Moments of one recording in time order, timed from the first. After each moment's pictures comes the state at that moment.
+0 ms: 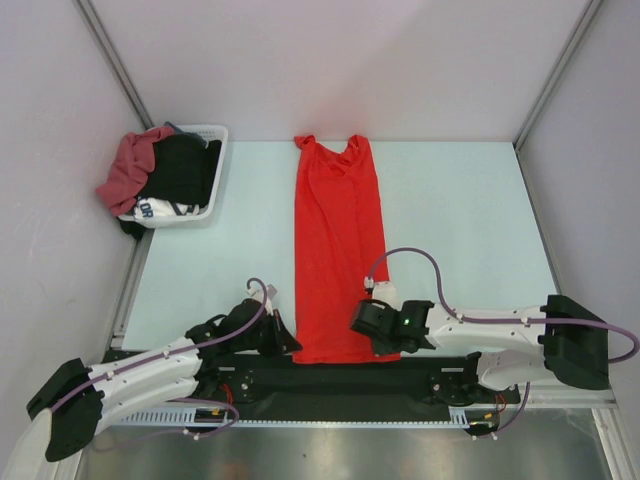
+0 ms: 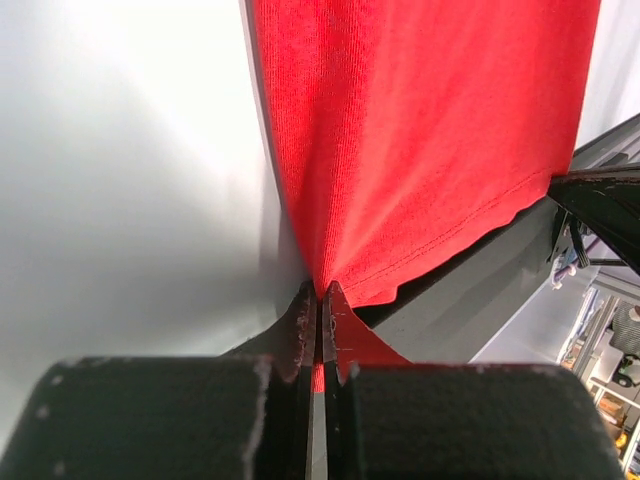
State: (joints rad) left arm -0.87 0.79 0.11 -0.12 0.16 -1.06; right arm 1.26 1.30 0.73 -0.70 0.30 1.01
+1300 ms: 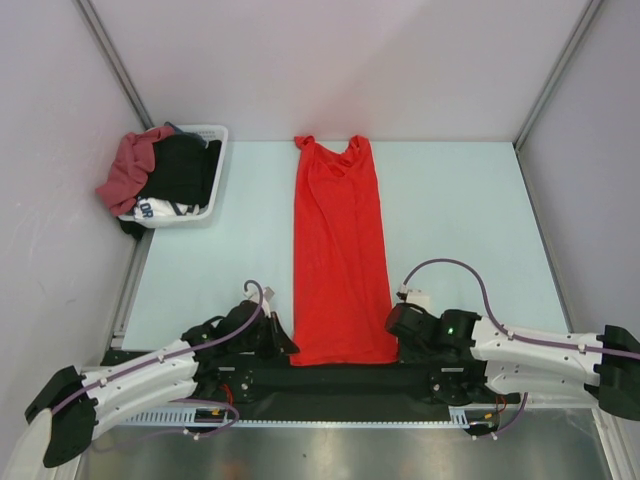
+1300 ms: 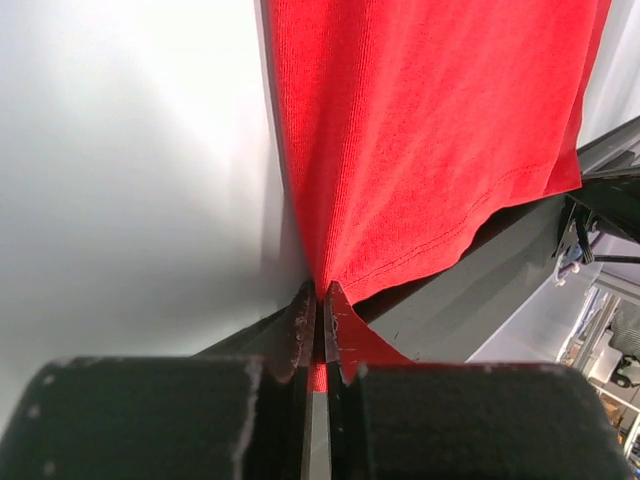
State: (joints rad) left arm -0.87 0.72 0.11 -0.20 0.16 -1.07; right arm 1.18 0.95 0.49 -0.75 0.20 1.07
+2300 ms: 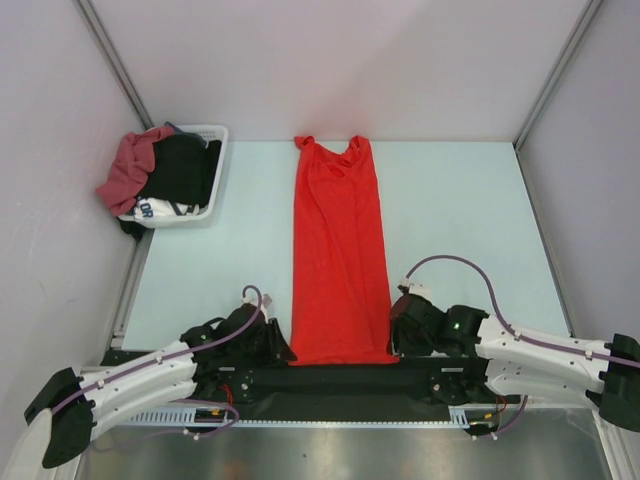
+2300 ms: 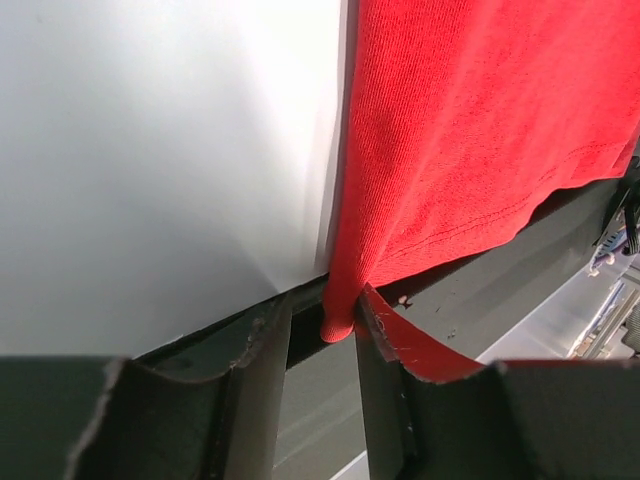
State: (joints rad) left arm -0.88 0.69 0.11 -0.33 0.18 -1.10; right arm 1.10 0.89 0.50 -0.72 0.14 1.02
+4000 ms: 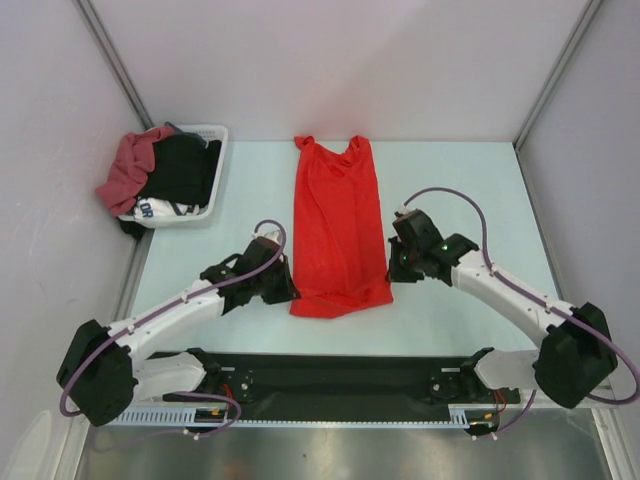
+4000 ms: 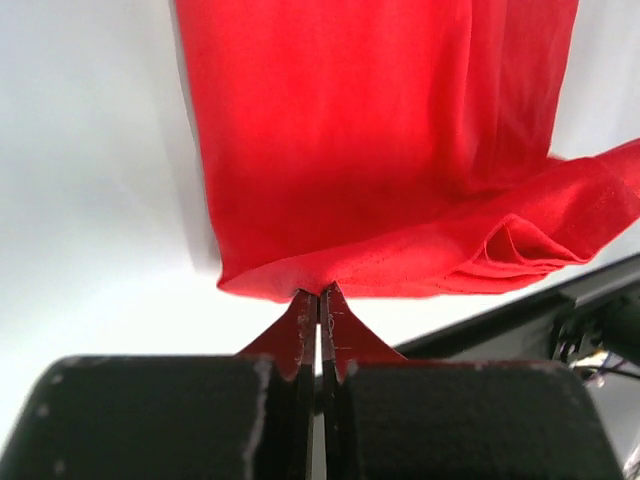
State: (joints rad) left arm -0.69 1.13 0.66 -0.45 0.05 -0.80; right arm 0.62 1.26 0.92 -0.66 0.01 0.59
